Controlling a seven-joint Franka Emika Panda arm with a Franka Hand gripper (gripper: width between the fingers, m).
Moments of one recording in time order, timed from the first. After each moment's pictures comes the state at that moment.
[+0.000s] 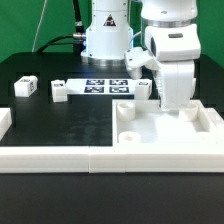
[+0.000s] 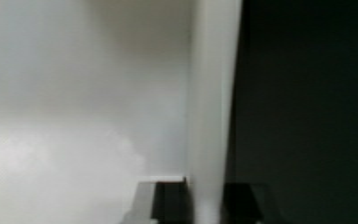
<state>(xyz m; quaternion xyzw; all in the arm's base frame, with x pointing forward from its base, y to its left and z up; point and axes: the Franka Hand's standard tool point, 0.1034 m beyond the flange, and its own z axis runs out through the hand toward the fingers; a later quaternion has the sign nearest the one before) 0.504 0.085 0.024 -0.70 -0.71 0.02 0.06</state>
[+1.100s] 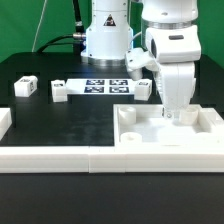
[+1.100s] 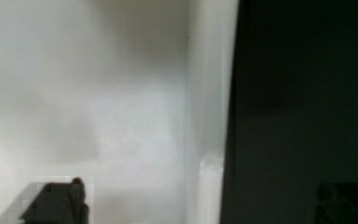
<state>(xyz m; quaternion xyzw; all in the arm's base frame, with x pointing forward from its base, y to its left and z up) 0.503 0.082 0.023 -0.70 -0.71 0.03 0.06</state>
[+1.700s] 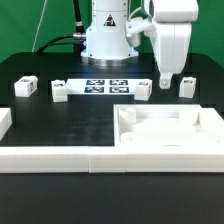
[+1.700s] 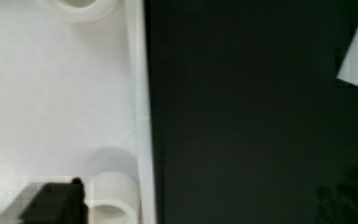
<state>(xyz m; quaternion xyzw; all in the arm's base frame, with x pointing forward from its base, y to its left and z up) 0.475 0.077 0.088 -0.73 -0.68 0.03 0.03</state>
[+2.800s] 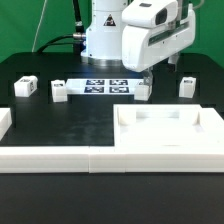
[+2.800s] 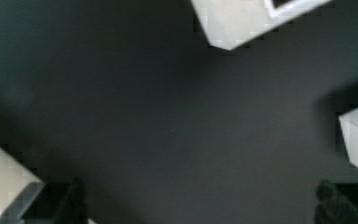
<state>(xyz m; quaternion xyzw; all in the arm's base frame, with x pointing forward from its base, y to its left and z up) 0.429 0.091 0.057 -0.94 -0.34 0.04 0.04</state>
